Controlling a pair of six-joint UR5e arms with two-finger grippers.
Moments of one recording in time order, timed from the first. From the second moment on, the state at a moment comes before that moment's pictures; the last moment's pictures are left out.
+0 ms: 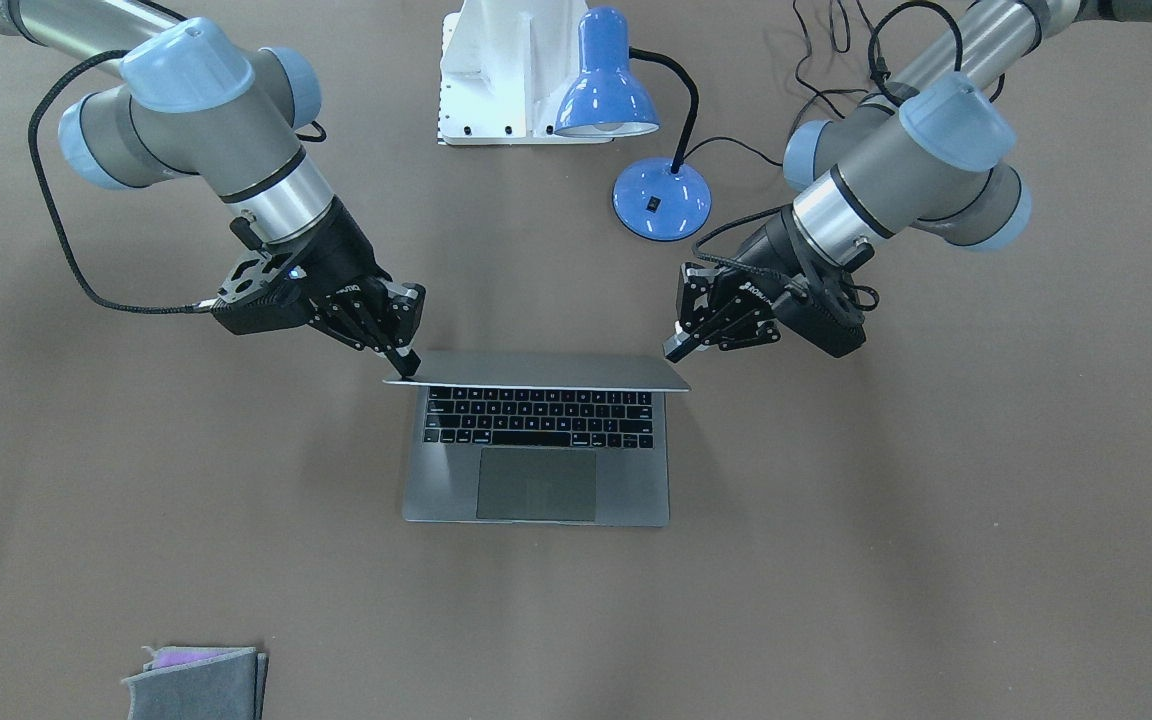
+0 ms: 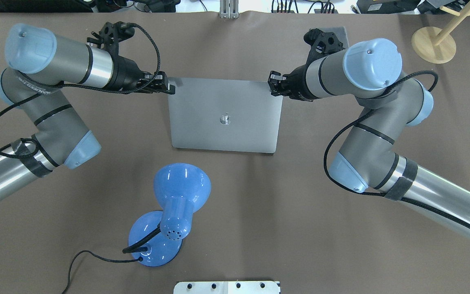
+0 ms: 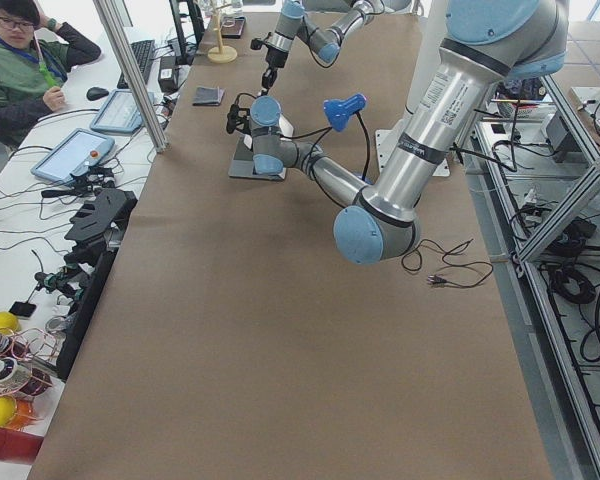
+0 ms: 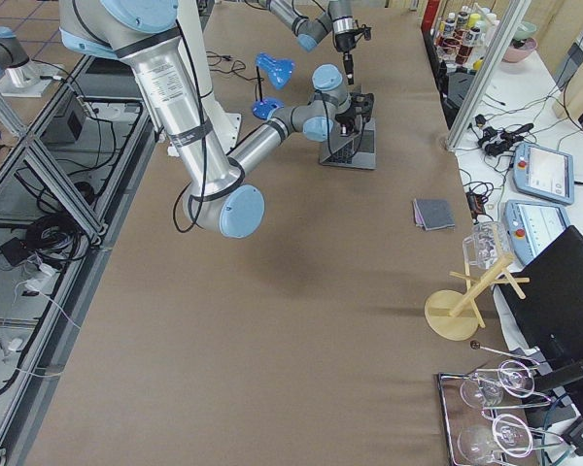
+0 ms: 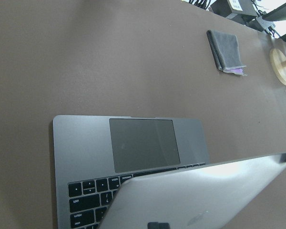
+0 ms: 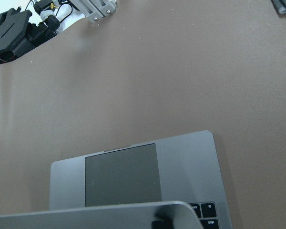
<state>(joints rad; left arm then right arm) -0.82 -2.12 -1.48 -2.53 -2.11 -1.26 0.72 -1.02 1.64 -1.02 1.85 1.47</state>
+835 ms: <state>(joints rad) -0.81 -2.23 -1.26 -2.52 -1.98 -1.18 0.72 -0.95 1.48 -1.02 1.84 1.46</state>
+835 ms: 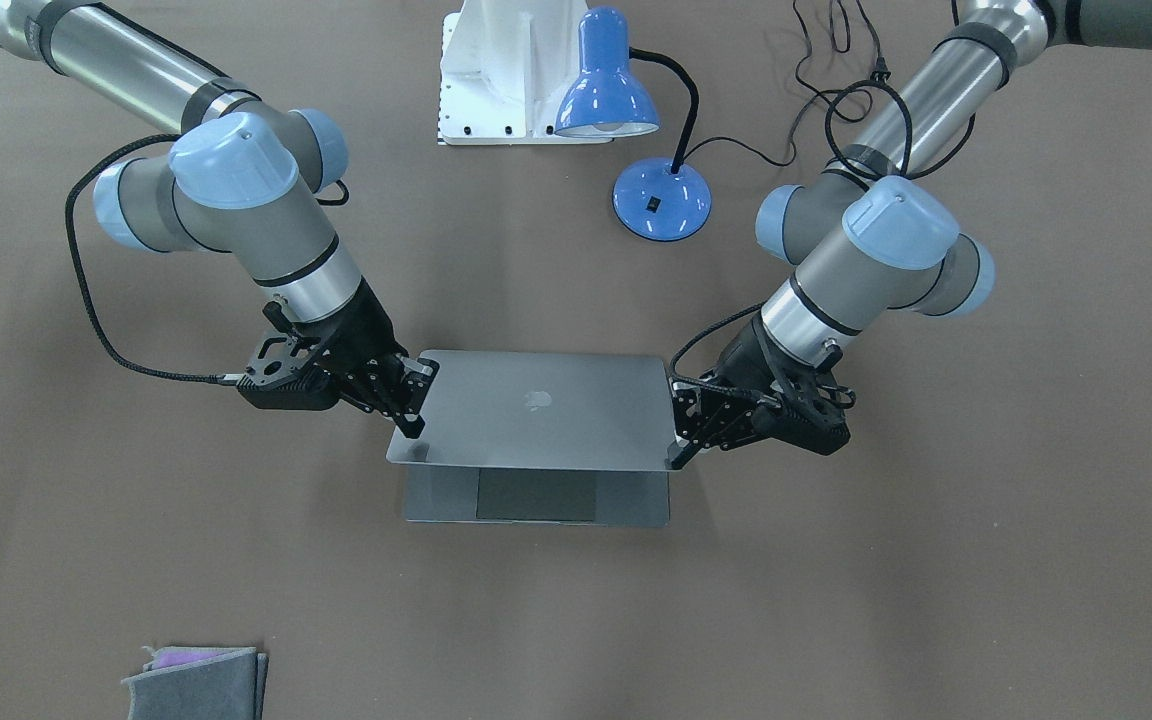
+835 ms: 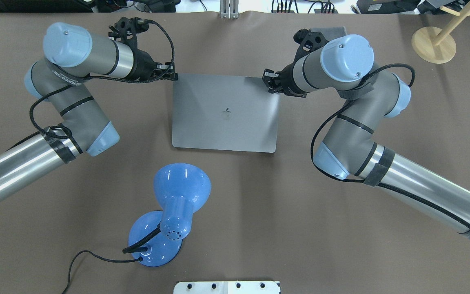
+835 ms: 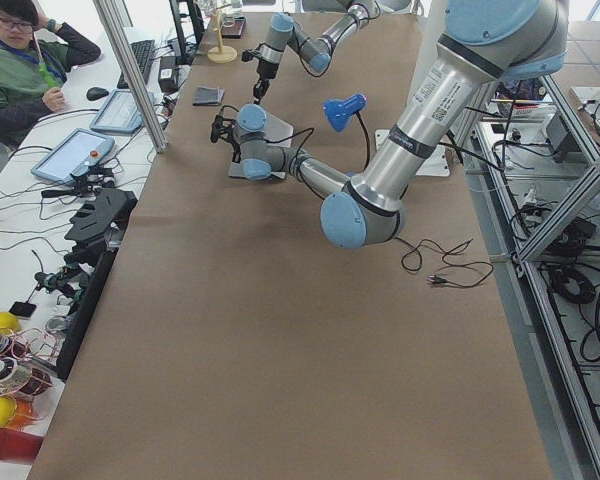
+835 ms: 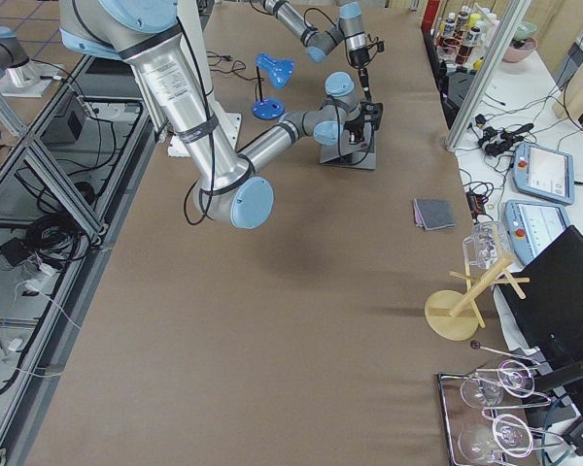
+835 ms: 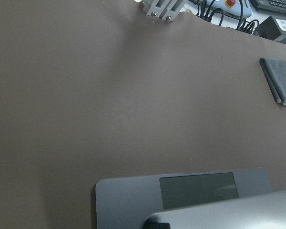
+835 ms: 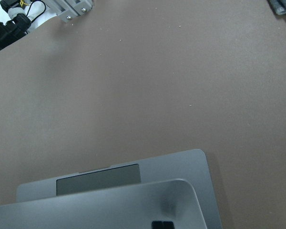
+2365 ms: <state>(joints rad) -0.88 -2.19 -1.39 -2.35 -2.11 -1.10 0.87 -1.03 1.49 -1.03 1.96 1.26</state>
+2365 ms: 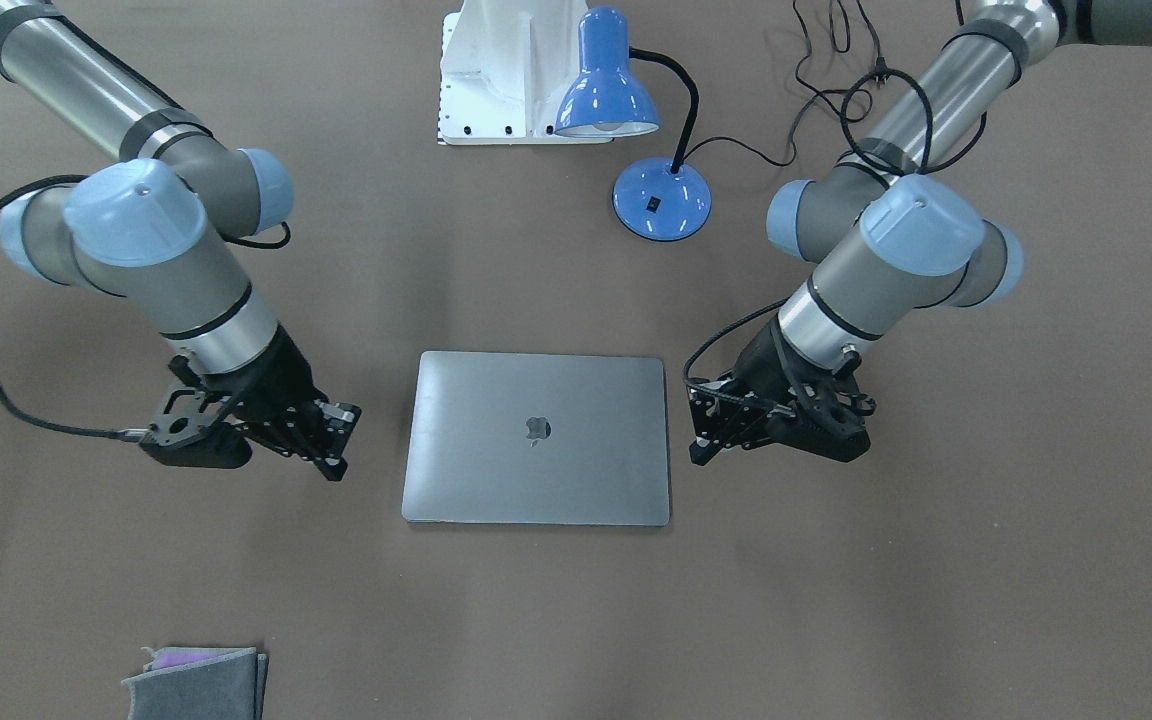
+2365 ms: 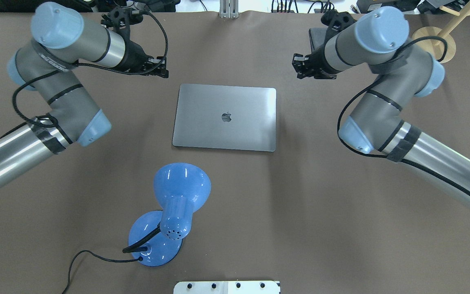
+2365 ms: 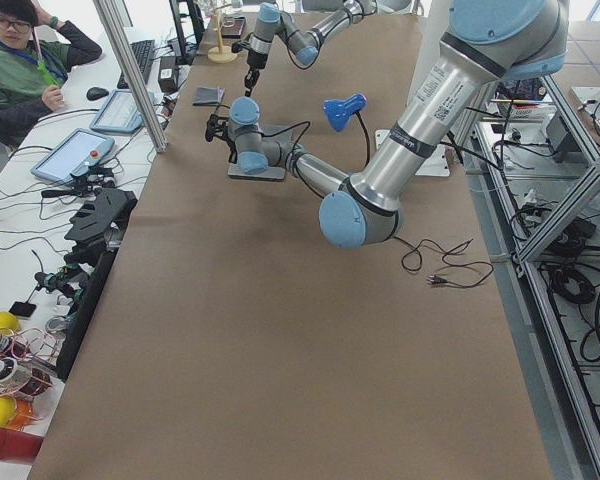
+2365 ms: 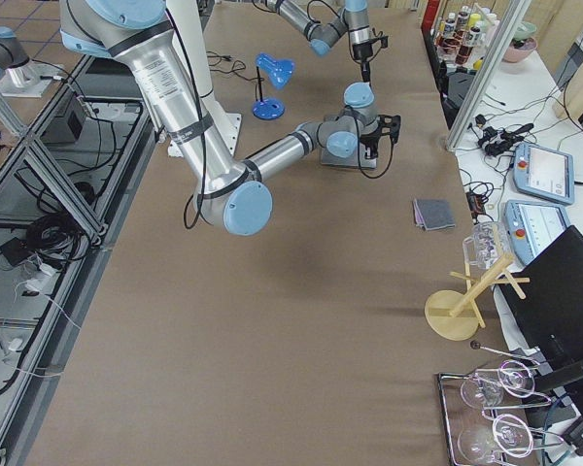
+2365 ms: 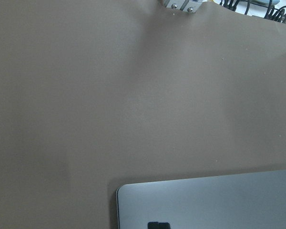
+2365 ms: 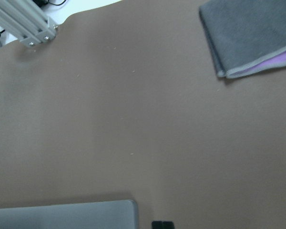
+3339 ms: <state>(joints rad) -1.31 -1.82 -1.51 -2.19 -2.51 -0.43 1.30 -1.54 1.69 -1.20 2.18 0.39</state>
